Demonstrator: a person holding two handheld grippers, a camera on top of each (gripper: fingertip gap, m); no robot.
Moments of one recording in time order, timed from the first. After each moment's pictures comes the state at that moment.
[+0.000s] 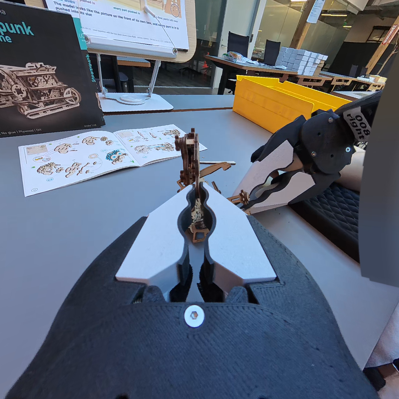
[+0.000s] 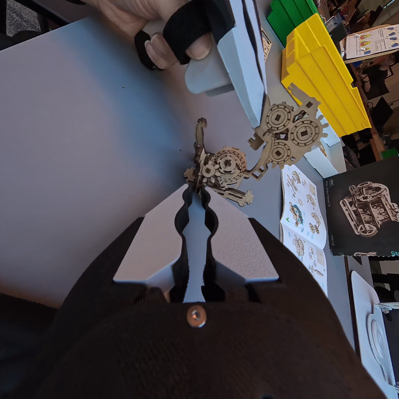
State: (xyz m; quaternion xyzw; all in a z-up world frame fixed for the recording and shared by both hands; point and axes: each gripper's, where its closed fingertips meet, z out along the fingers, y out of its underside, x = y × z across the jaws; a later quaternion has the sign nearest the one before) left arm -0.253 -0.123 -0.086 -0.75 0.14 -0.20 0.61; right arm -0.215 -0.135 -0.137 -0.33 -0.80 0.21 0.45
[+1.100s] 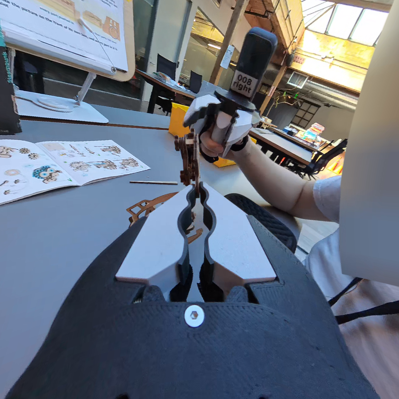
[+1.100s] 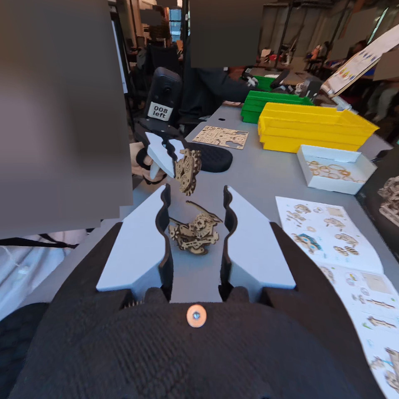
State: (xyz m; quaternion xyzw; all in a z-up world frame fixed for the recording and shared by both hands) left arm -0.241 -0.149 -0.039 -0.70 0.16 -0.39 0.58; right arm -0.208 -0.106 -0.005 -0.41 -0.64 0.53 0.37
